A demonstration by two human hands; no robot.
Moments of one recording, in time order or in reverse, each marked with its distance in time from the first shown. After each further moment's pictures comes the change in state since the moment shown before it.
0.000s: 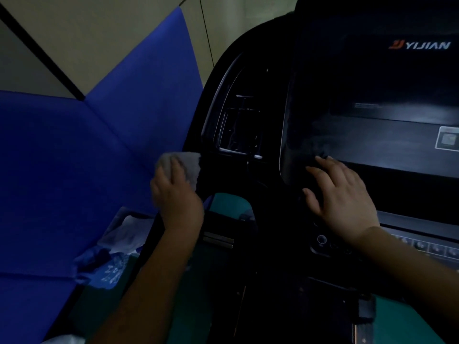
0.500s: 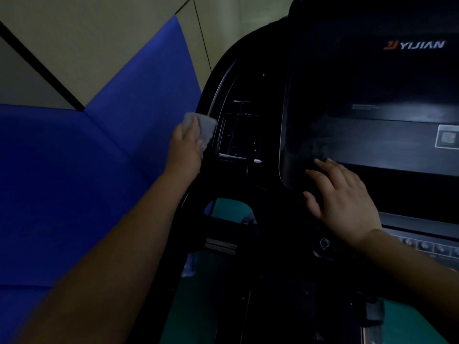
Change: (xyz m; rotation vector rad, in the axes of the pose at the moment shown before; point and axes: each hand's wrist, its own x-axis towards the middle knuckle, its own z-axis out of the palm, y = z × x) left_hand 0.116 0.036 0.005 0.015 -0.224 0.419; right_hand 0.001 0.000 -0.001 -0.016 -0.020 0.005
